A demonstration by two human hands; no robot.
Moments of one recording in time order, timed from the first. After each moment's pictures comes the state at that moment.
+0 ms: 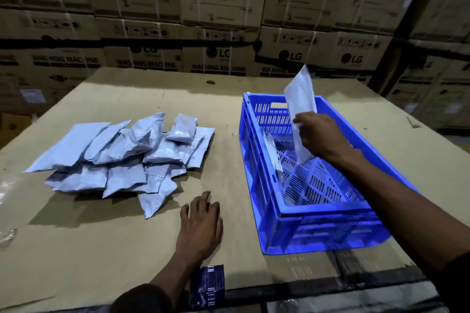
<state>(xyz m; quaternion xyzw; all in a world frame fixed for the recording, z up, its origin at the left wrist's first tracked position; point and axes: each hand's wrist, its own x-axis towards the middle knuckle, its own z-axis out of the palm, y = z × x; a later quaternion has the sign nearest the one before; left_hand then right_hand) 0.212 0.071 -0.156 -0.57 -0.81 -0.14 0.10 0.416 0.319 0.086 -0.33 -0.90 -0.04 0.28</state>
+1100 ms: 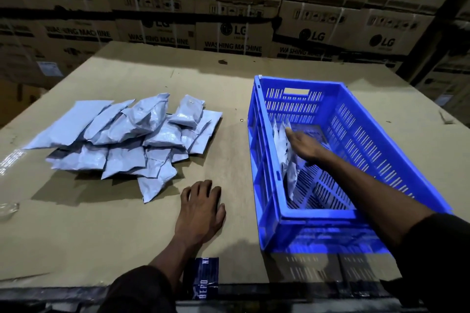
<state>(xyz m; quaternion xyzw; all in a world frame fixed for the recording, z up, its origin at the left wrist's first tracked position) 0.212 0.087 -0.152 -0.55 -0.81 -0.14 0.09 0.385 0.350 0.009 -0.47 -0.81 0.33 0.08</state>
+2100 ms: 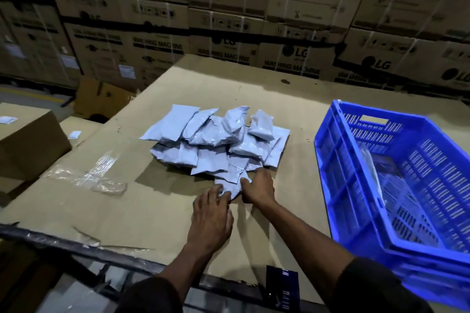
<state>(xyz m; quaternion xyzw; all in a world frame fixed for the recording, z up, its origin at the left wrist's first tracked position) 0.111 -0.035 -0.141 -0.46 -0.86 -0.20 0.09 0.161 0.119 -0.071 -0.44 -0.82 0.35 0.13</state>
